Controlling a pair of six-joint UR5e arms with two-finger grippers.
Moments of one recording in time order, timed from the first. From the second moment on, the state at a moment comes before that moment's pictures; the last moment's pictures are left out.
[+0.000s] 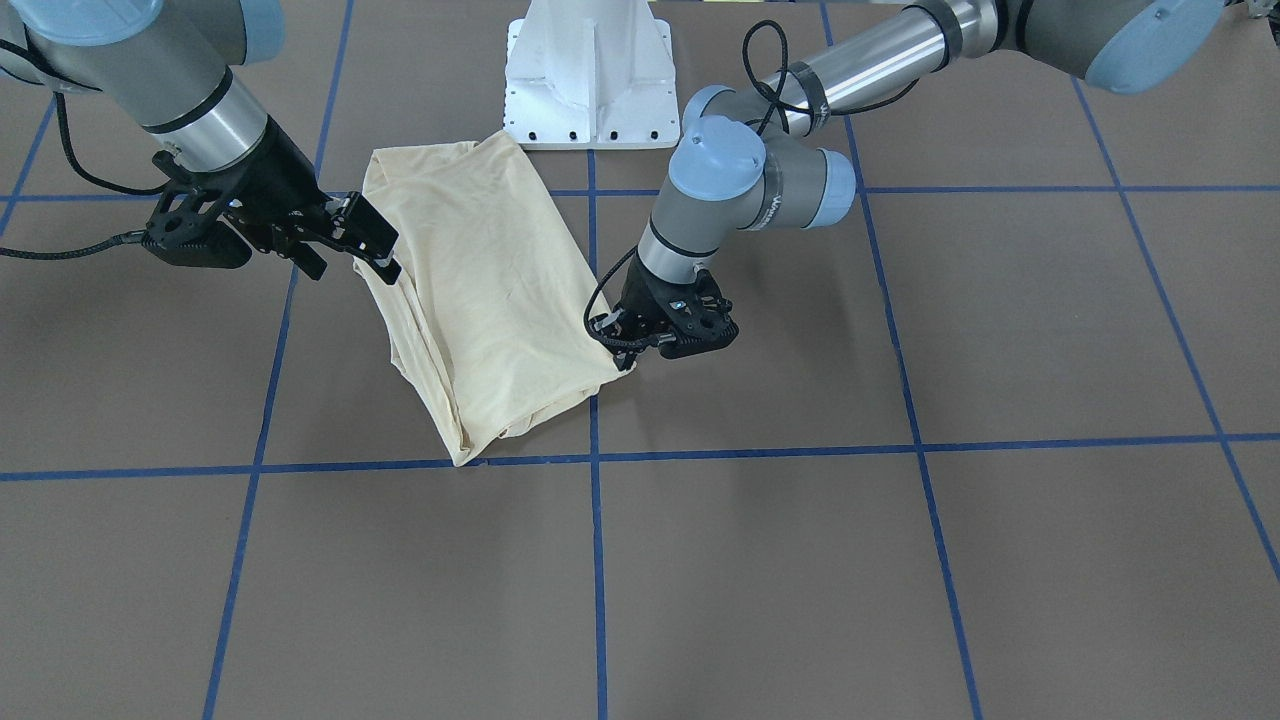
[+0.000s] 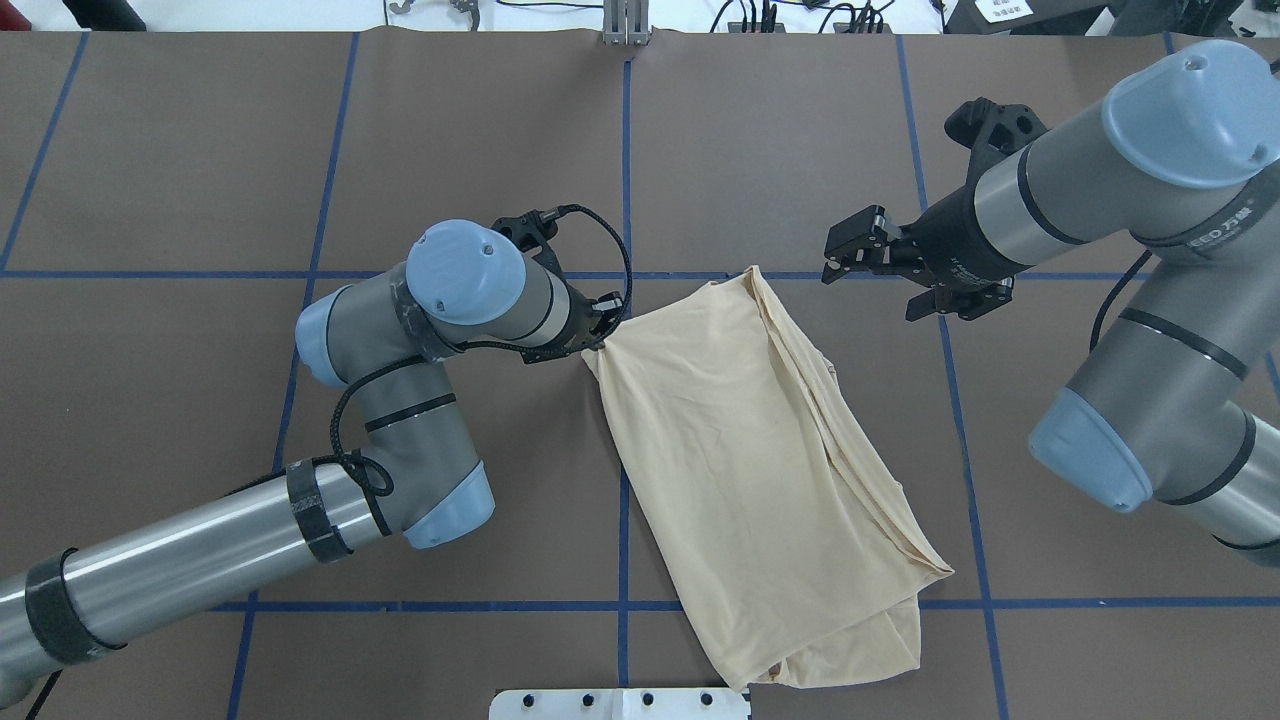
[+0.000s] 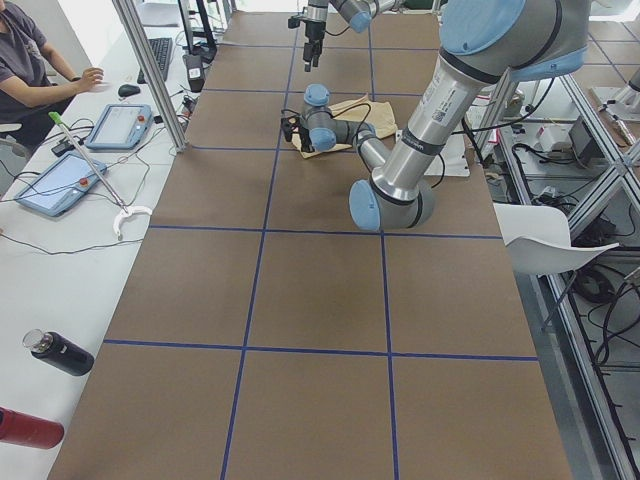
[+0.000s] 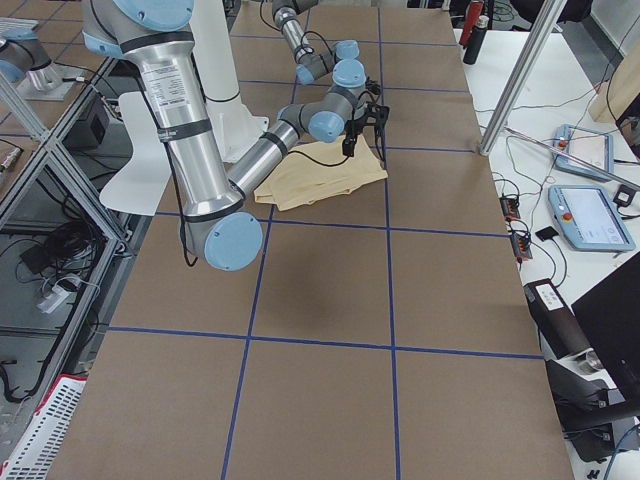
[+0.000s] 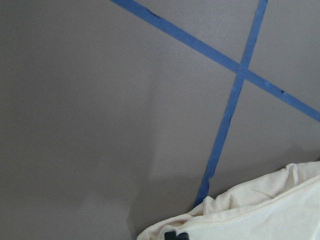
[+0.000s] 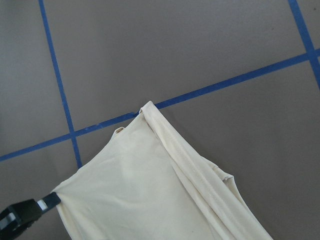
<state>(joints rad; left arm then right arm) -0.54 -2.32 -1.37 -2.09 -1.82 -1.65 0.81 -1.24 1.99 -1.36 2.14 1.42</state>
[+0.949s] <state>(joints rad) -0.68 -2.44 -1.14 -2.14 -1.82 -1.50 0.81 -1.24 1.99 -1.36 2.13 1.42</state>
